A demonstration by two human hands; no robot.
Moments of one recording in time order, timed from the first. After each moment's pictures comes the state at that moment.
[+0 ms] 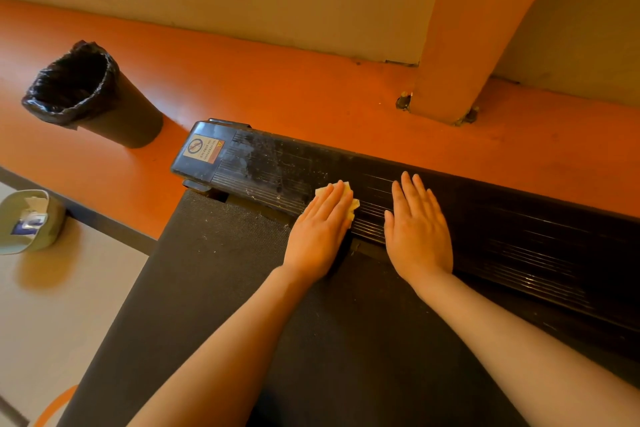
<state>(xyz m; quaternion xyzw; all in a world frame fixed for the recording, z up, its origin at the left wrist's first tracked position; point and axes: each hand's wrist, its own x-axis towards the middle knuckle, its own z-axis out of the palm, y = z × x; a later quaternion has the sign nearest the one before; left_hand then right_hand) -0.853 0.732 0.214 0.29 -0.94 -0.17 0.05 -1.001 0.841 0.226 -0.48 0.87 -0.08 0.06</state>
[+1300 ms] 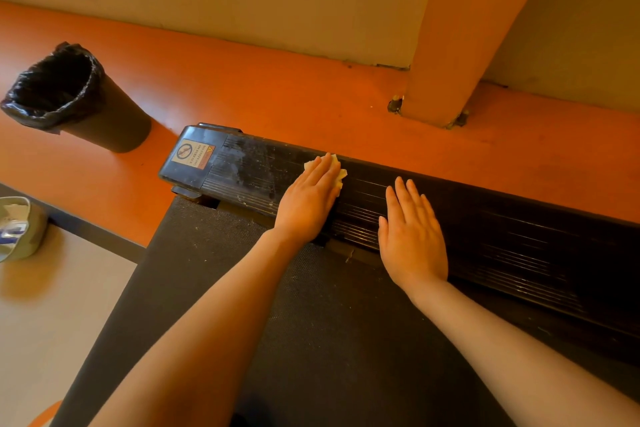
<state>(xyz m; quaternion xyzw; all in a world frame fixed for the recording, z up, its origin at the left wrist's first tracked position) -0.884 0.677 0.217 0.31 -0.93 -0.20 0.05 -1.000 0.841 0.222 -0.48 0.87 -0.07 0.03</state>
